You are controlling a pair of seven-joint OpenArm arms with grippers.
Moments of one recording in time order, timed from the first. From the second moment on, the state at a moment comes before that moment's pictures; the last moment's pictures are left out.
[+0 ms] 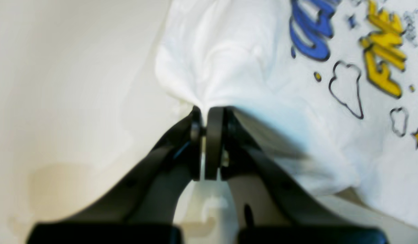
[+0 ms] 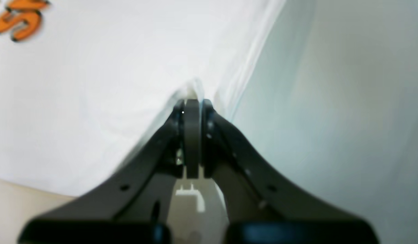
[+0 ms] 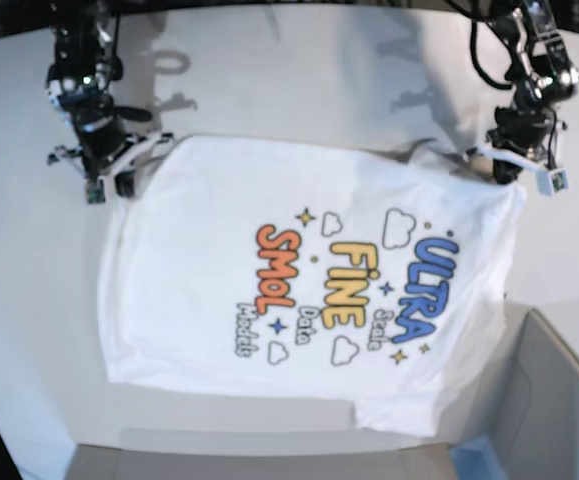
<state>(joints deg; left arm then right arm) 19.8 -10.9 -26.9 108.9 -29.1 -3.9 48.3 -19.6 15.0 4.6 110.6 9.7 4.7 -37.5</state>
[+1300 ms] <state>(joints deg) 18.7 -11.1 -31.0 112.5 -28.9 -3.9 61.6 -22.2 18.3 18.0 104.8 21.7 5.4 -34.3</state>
